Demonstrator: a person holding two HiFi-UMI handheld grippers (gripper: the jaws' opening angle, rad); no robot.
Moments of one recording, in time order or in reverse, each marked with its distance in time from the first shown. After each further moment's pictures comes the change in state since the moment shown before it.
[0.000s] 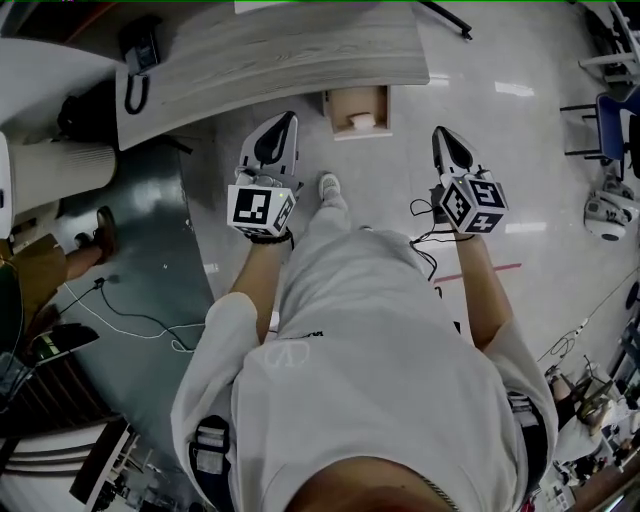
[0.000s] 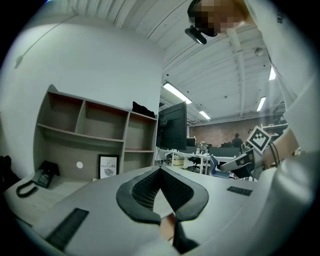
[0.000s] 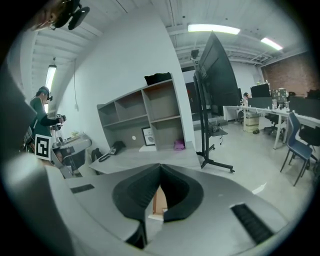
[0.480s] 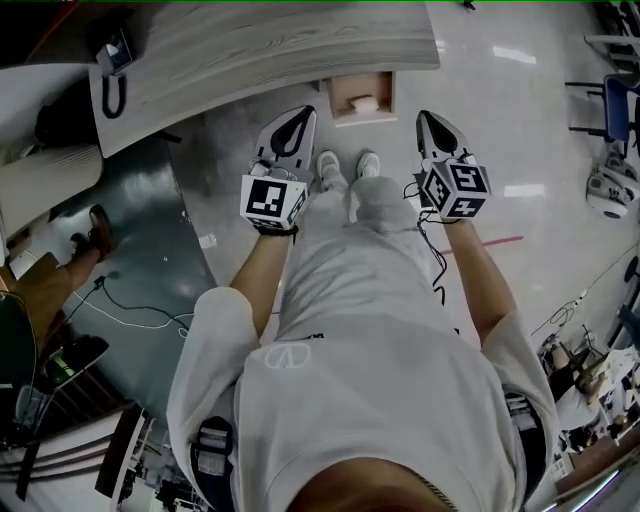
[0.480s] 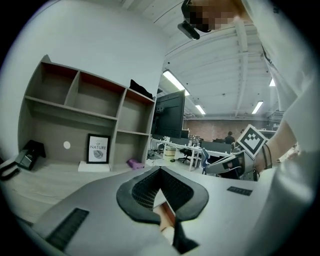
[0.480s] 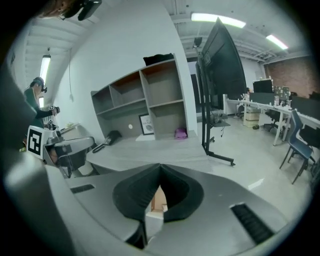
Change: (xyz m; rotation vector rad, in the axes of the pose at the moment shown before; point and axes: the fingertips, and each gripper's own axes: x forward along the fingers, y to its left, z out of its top) left arm 0.055 0.012 -0.078 -0.065 0.128 -0.107; right arm 0.093 0.007 -0.043 -0.019 0.100 -0.031
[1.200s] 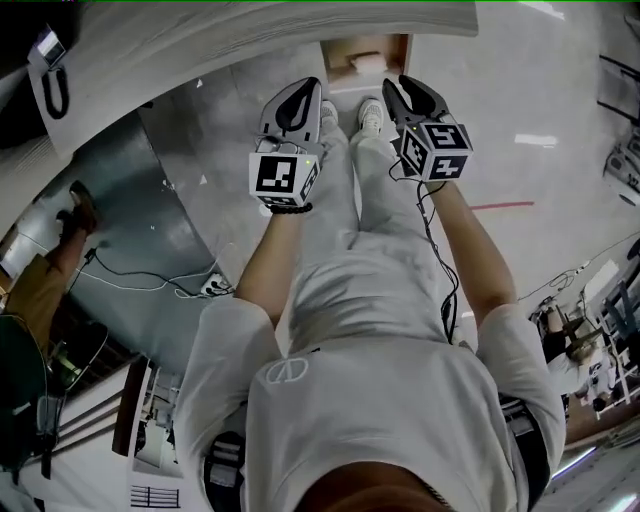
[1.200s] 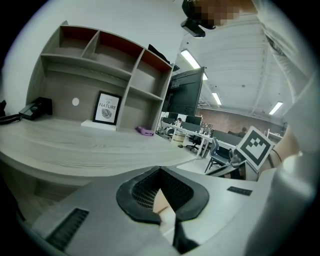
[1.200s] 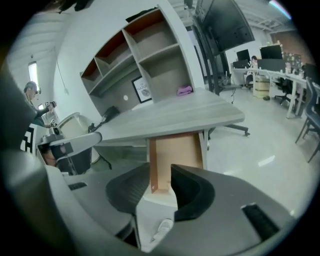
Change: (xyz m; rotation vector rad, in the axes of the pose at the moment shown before) left arm 0.081 0.022 -0.178 -0.144 0.189 0.101; right arm 0.148 -0.023 -0.155 0.103 0.253 0.107
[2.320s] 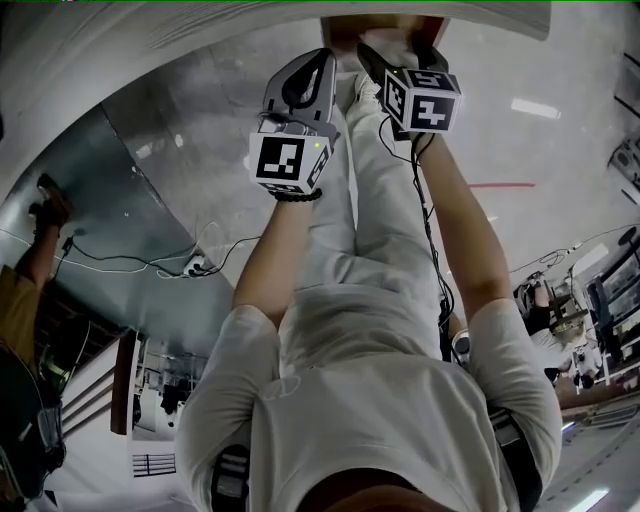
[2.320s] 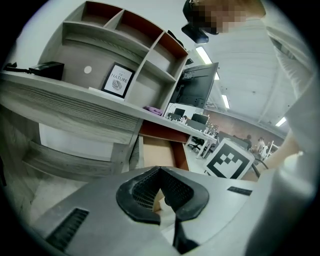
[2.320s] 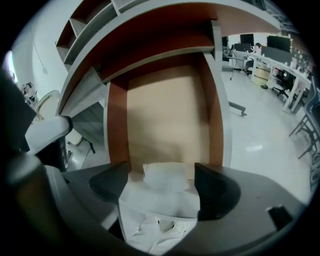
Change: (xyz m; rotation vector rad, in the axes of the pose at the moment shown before) left arm 0.065 0.026 -0.118 -0.140 0.040 0.004; right arm 0.145 -0.052 -0.105 0.011 0.274 -0.110
